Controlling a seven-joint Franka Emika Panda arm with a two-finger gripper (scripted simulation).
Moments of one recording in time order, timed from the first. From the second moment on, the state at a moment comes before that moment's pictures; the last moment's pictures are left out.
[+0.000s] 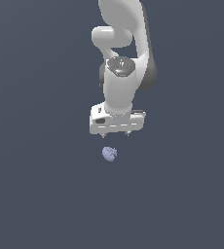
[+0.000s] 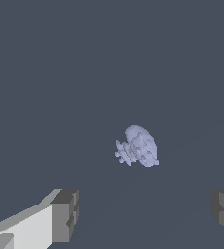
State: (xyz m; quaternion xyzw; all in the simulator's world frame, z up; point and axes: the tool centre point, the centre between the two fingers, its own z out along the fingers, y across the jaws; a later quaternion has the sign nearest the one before) arm 0.011 0.015 0.174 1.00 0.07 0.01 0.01
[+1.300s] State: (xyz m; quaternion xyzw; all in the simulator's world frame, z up) arm 0.024 -0.012 0.097 0.95 0.31 0.00 0.00
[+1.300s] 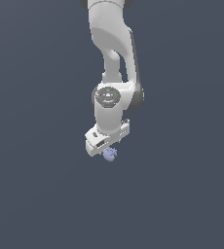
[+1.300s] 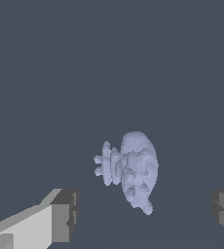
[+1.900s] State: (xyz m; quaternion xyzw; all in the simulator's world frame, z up) arm 0.025 -0.014 0.087 0.95 0.33 0.00 0.00
